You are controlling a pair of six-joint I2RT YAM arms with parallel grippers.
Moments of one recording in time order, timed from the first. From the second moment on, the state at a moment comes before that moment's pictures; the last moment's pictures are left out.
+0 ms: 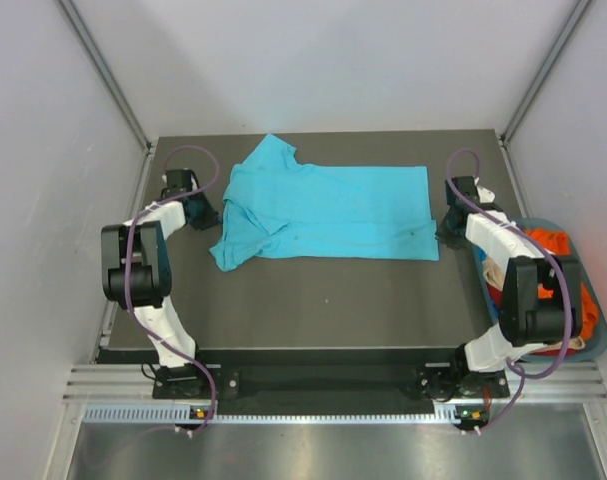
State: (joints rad) left arm 0.09 1.85 1.16 -0.21 0.16 -0.49; right arm 0.06 1.54 0.99 -0.54 0.29 0.60
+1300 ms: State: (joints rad) left arm -0.19 1.86 1.33 -0.35 -0.21 -0.47; right arm 0.06 1.61 1.00 -0.52 0.26 0.58
